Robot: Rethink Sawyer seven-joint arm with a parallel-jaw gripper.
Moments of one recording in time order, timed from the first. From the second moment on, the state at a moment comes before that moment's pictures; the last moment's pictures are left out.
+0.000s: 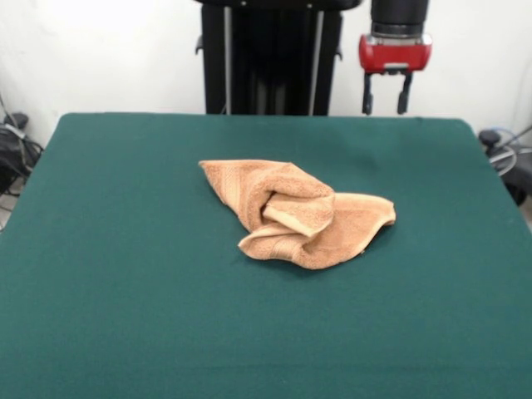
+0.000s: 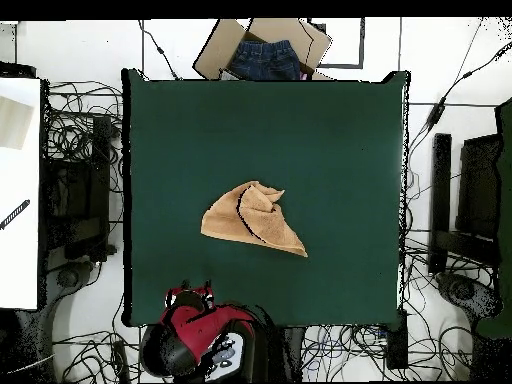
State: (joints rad) arm 0.08 -0.70 -0.05 2.22 -0.40 -0.18 2.13
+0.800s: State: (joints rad) arm -0.05 -0.70 -0.02 2.22 -0.49 -0.18 2.13
